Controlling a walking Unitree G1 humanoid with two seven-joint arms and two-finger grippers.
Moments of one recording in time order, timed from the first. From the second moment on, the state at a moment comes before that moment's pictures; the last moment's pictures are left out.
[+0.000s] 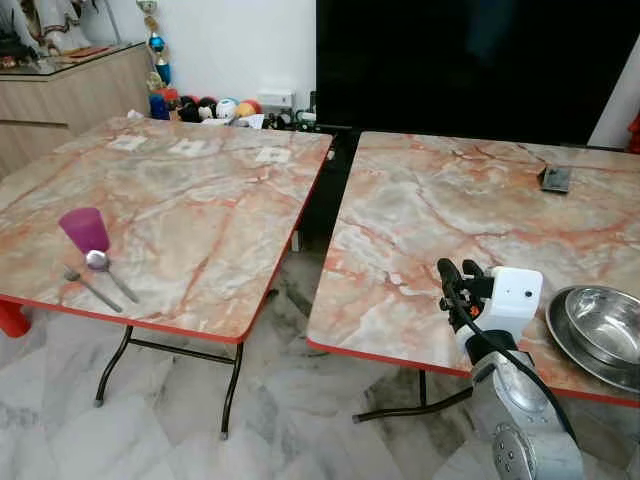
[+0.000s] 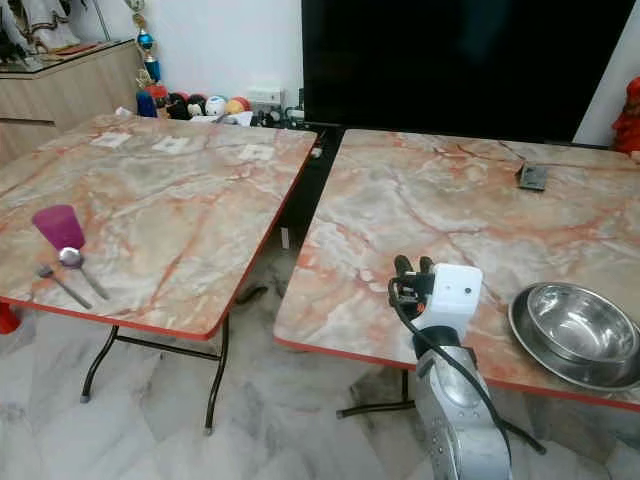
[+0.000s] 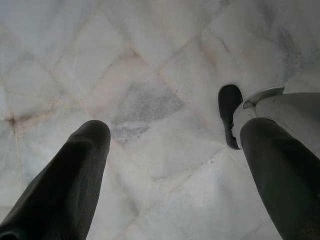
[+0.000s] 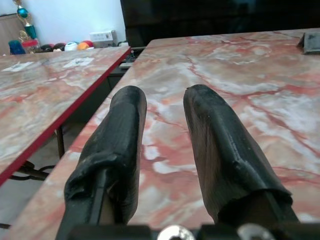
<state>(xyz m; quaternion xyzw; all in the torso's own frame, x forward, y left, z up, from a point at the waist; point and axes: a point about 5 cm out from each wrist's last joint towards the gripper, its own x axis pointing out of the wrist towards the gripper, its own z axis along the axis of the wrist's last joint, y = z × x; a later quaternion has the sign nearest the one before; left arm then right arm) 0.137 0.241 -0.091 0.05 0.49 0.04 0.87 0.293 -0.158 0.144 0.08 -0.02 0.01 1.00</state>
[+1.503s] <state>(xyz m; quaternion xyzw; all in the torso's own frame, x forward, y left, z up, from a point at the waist) 0.133 0.250 -0.090 0.06 0.49 0.05 0.87 0.300 -0.140 0.146 0.11 -0.02 0.02 0.99</state>
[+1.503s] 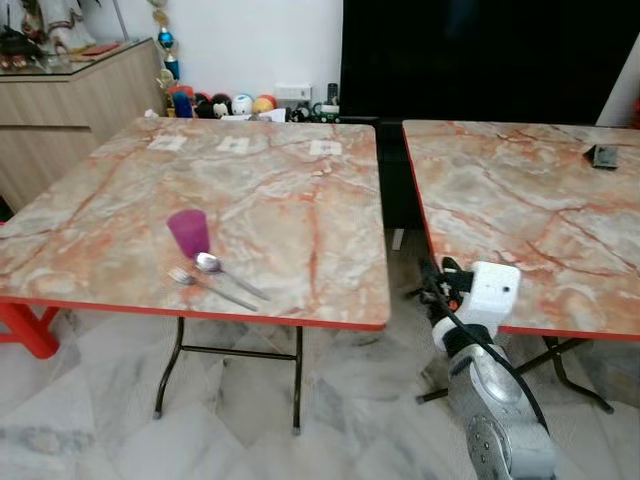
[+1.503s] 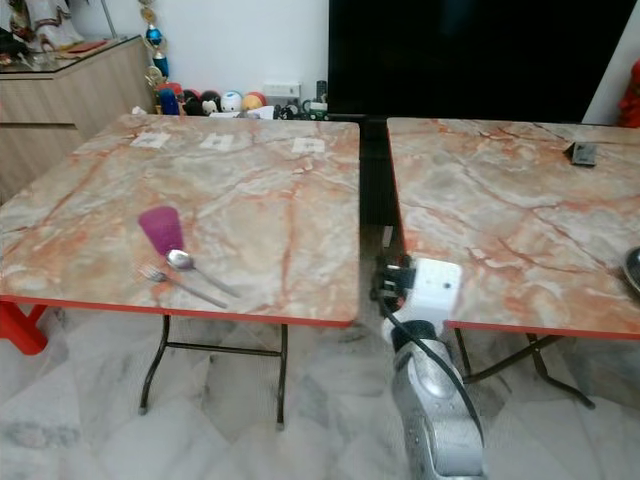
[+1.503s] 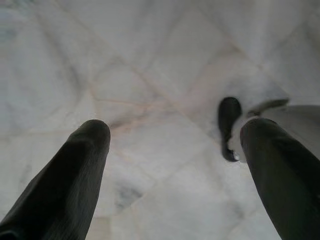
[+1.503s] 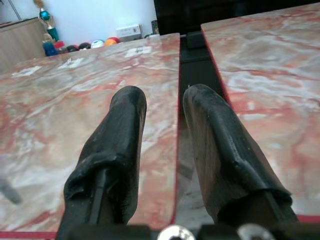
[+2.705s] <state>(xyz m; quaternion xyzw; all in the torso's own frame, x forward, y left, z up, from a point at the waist) 0.139 0.238 -0.091 0.04 0.48 0.05 0.87 0.300 -0.154 0.144 0.10 -0.02 -0.01 0.99</state>
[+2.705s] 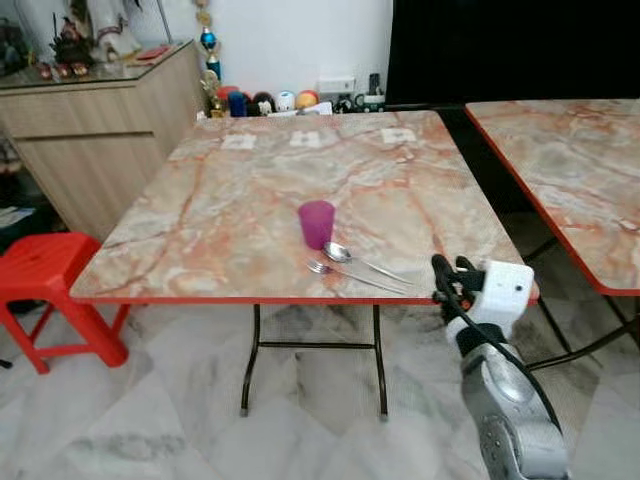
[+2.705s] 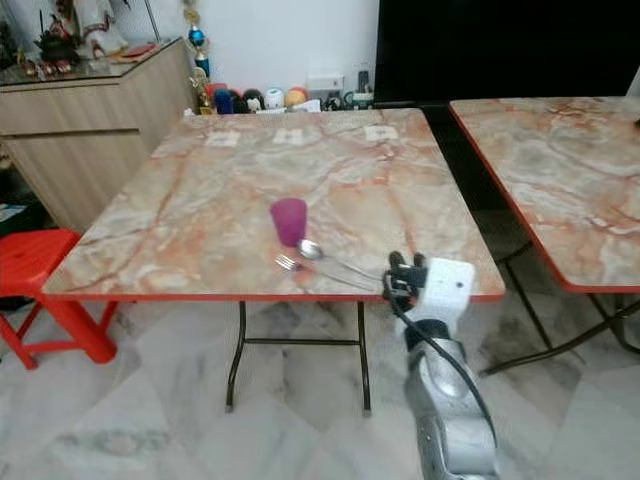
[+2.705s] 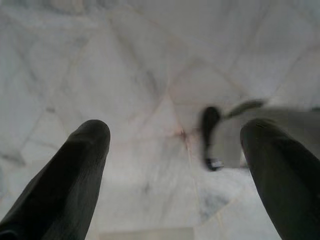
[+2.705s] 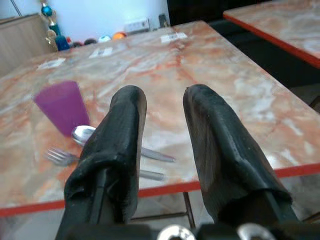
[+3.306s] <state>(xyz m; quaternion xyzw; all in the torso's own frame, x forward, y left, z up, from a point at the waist) 0.136 0.243 -0.091 0.04 0.48 0.05 0.87 0.302 -0.140 0.146 0.11 -0.02 0.02 0.99</state>
